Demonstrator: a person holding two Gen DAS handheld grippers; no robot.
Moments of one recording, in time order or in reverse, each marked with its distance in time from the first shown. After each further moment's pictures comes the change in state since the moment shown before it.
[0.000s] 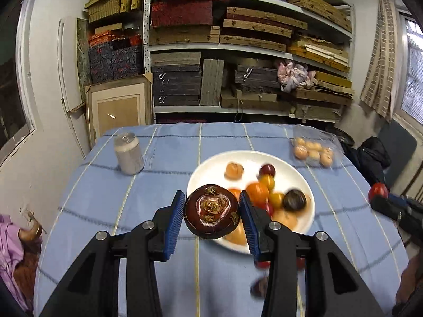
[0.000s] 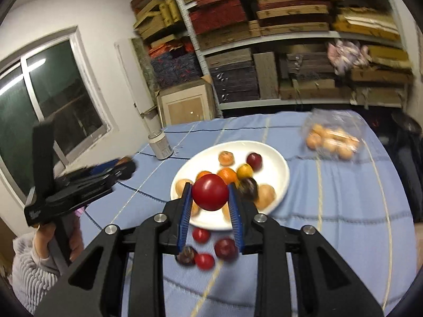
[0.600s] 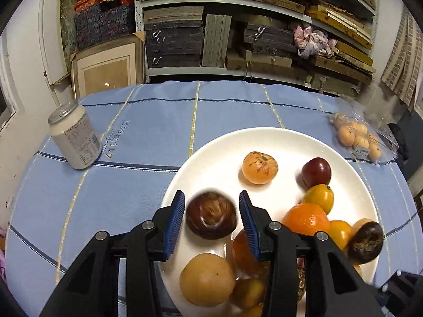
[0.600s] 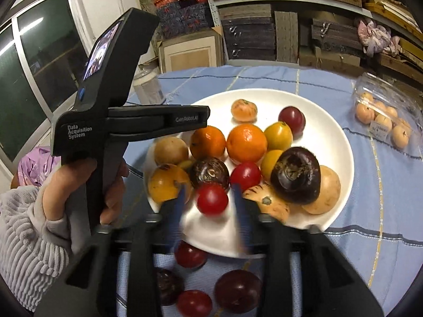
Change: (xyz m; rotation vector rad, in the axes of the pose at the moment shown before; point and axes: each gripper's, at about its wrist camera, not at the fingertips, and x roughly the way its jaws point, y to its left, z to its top) left arm 0.184 0.010 0.006 -0.025 0.196 0.004; right arm 0.150 0.008 -0.032 -0.079 0.230 0.000
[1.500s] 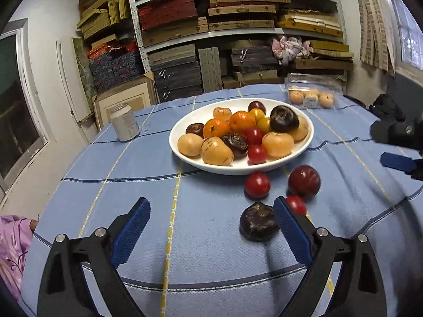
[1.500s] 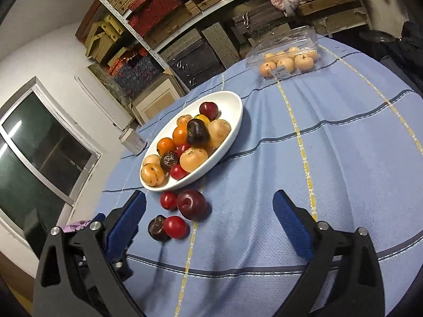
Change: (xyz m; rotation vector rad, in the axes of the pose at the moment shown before) left arm -0.147 -0.061 -0.167 0.167 -0.199 0.143; right arm -0.123 -0.085 -0.111 0.481 -0.200 0.053
